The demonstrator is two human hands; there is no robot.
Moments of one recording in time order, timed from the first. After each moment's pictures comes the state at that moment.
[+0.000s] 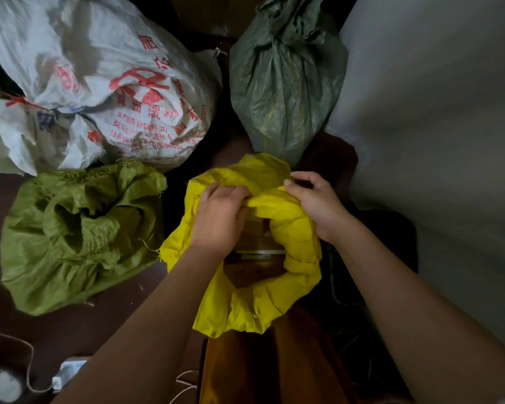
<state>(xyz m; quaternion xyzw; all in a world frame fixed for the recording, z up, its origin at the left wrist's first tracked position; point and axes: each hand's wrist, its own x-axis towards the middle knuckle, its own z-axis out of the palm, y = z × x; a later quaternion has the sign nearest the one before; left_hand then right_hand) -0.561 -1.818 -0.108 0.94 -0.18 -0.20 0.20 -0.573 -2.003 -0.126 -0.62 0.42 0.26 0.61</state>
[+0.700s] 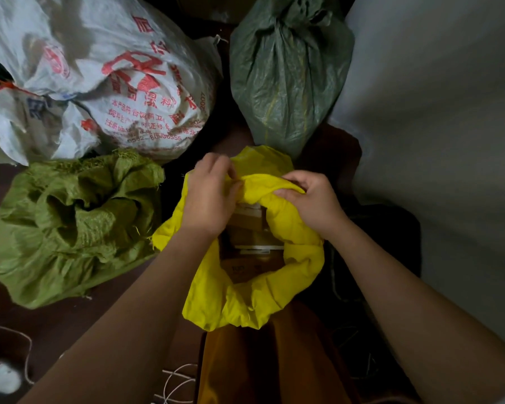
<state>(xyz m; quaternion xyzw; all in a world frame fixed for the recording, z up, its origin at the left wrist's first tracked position) -0.545 -1.812 -0.120 0.94 -0.09 -0.13 0.31 -0.583 -1.999 -0.132 -0.75 0.23 0.21 0.58</state>
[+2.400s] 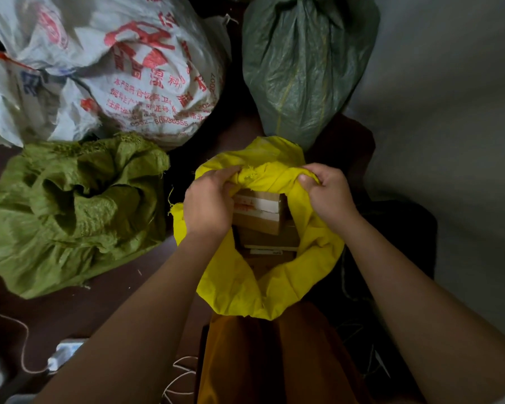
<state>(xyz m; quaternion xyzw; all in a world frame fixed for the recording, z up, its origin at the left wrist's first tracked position) -0.565 -1.795 -0.137 0.94 0.04 -0.19 0.29 -0.587 -1.994 -0.162 -0.79 0.29 0.23 0.49</state>
